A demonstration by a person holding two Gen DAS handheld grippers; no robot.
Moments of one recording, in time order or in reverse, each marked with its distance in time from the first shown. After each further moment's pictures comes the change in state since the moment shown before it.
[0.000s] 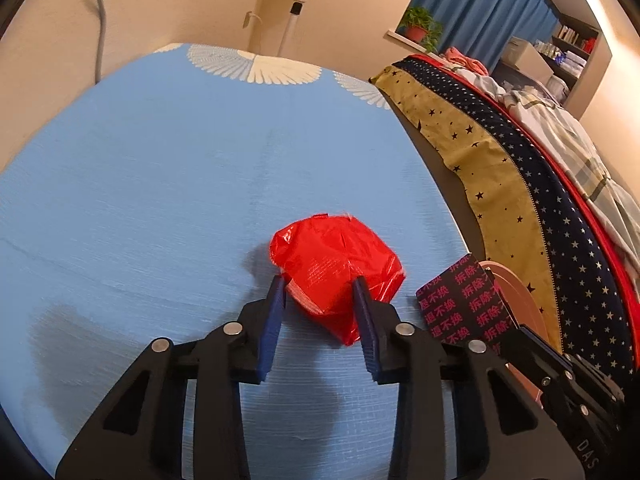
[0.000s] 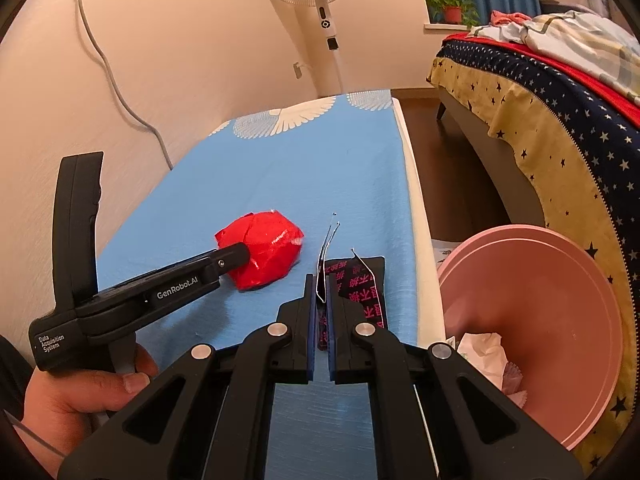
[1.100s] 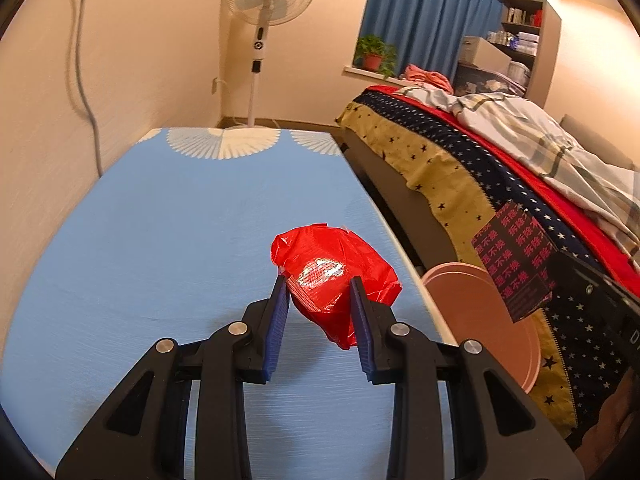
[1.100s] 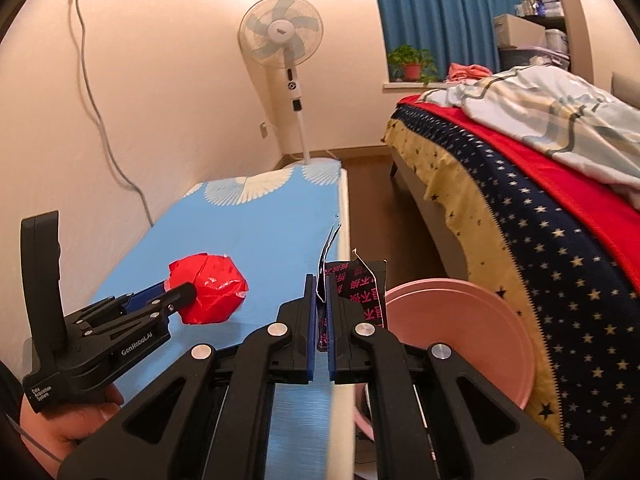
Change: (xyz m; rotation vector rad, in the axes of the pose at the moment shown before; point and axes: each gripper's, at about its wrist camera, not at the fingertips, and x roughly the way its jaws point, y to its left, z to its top) left arm -0.077 -0.054 -0.007 0.199 -0.161 0.006; right arm -0.100 -0.019 0.018 0.010 -0.206 -0.153
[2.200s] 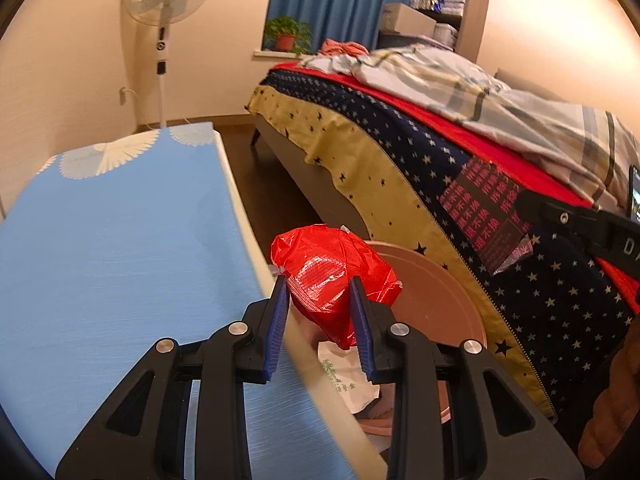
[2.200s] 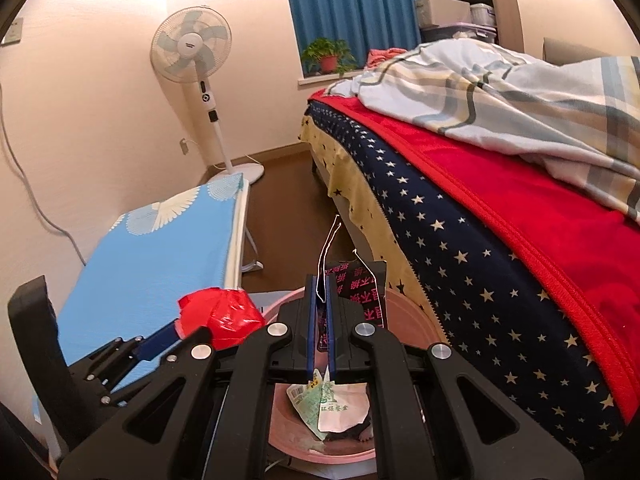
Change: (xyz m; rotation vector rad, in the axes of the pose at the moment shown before) left arm 0.051 -0.118 -0.012 0.174 0.067 -0.200; right arm -0.011 -0.098 0.012 0.162 0.022 -0.212
